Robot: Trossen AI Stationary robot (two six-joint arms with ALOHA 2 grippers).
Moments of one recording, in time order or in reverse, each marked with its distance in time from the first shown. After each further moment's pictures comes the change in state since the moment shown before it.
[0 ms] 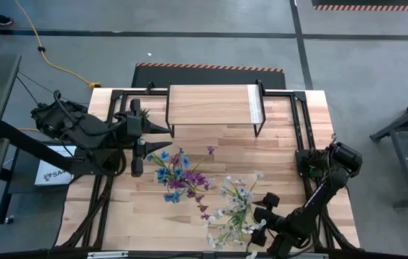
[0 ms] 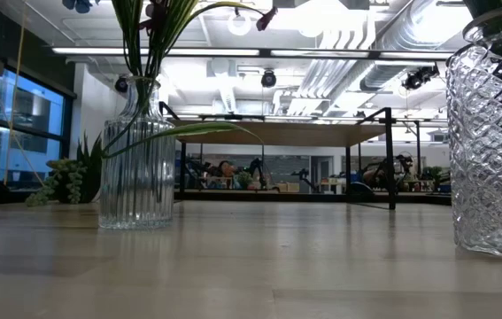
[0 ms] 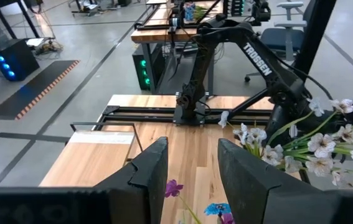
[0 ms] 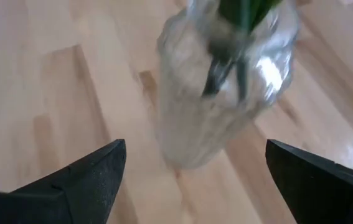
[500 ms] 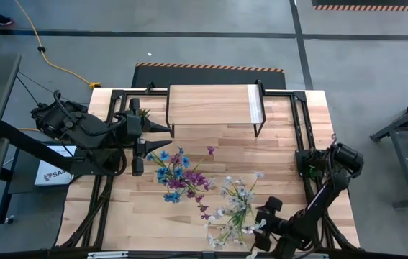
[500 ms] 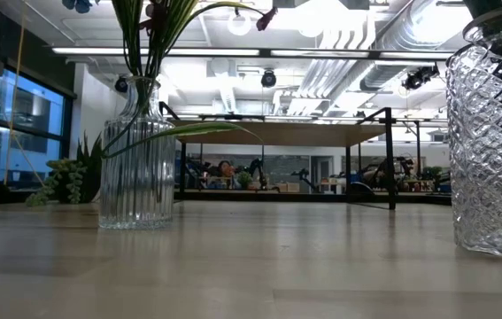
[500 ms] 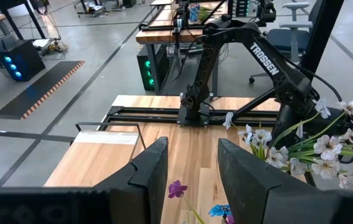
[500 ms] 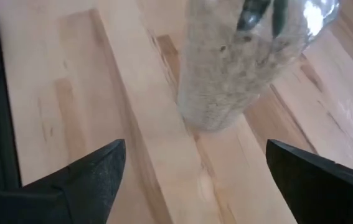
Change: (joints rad) left arm 0.000 0.000 0.000 0.000 -0.019 0.000; right arm 0.032 0.000 0.000 0.015 -0.098 0.017
